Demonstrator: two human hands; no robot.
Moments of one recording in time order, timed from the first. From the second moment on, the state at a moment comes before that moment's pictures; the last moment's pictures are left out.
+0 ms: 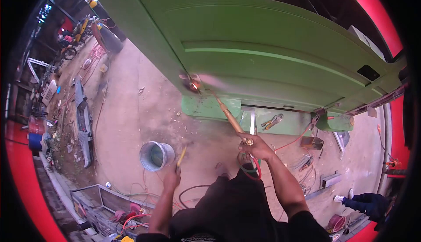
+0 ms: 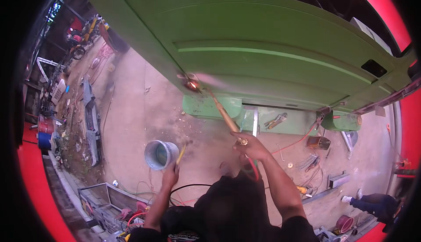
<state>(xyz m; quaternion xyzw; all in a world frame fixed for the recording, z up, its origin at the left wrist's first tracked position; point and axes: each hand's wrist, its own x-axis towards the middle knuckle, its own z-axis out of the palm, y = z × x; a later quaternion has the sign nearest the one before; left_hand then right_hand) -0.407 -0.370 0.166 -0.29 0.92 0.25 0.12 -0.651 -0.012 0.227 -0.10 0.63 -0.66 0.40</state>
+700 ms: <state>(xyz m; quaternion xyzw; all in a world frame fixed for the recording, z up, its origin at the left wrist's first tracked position) -0.110 -0.173 0.147 -0.62 0.71 0.25 0.22 -0.735 -0.006 0.203 -0.19 0.64 -0.53 0.52</state>
